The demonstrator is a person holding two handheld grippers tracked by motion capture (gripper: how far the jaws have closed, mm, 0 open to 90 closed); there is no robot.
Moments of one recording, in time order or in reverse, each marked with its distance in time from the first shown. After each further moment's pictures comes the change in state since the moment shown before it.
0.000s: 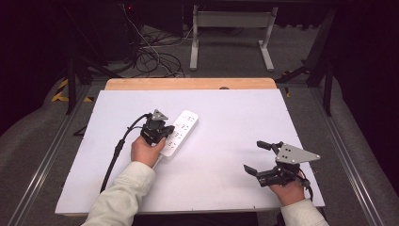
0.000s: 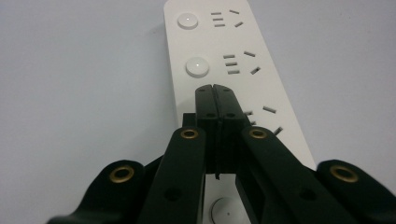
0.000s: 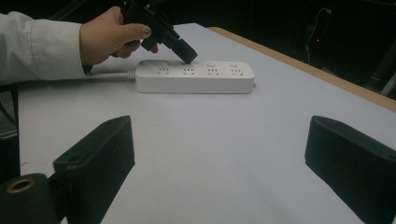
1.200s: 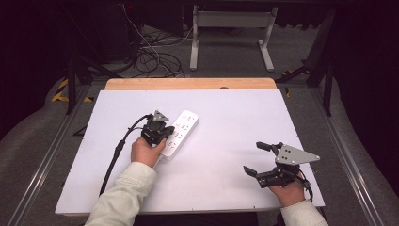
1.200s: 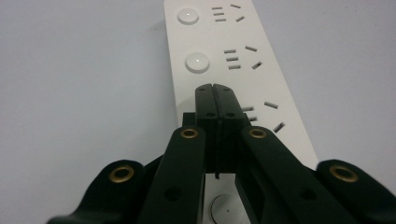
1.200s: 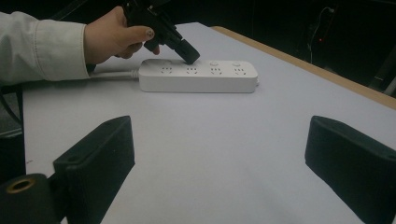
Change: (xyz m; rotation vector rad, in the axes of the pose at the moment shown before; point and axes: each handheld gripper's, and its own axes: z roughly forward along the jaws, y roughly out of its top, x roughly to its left) left arm -0.003 -0.001 0.001 0.007 0.023 0.015; right arm 0.002 -0.001 -0.001 0.002 0.009 0.000
